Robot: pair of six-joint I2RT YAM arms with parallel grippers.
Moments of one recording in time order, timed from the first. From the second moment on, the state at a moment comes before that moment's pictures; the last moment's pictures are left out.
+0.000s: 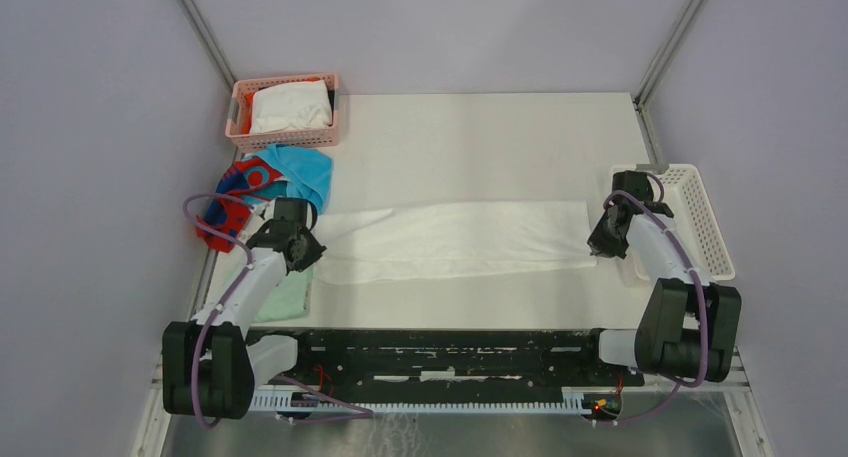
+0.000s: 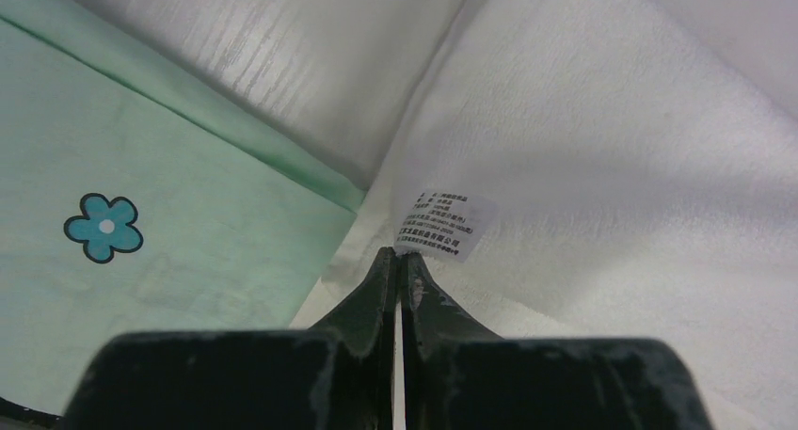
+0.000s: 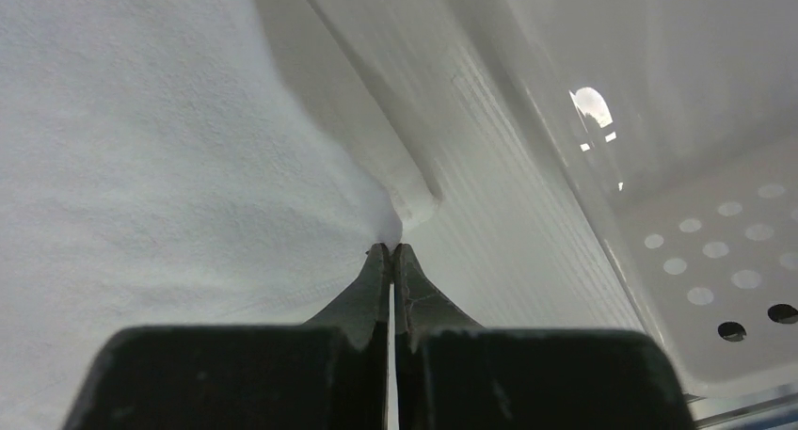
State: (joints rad) left arm -0.06 1.11 0.60 -0.53 -0.19 -0.68; right arm -0.16 1.30 0.82 -0.70 0.12 0.43
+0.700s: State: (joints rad) left arm -0.06 1.10 0.74 -0.61 -0.23 -0.71; right arm -0.16 1.22 0.89 -0.77 0.19 0.45
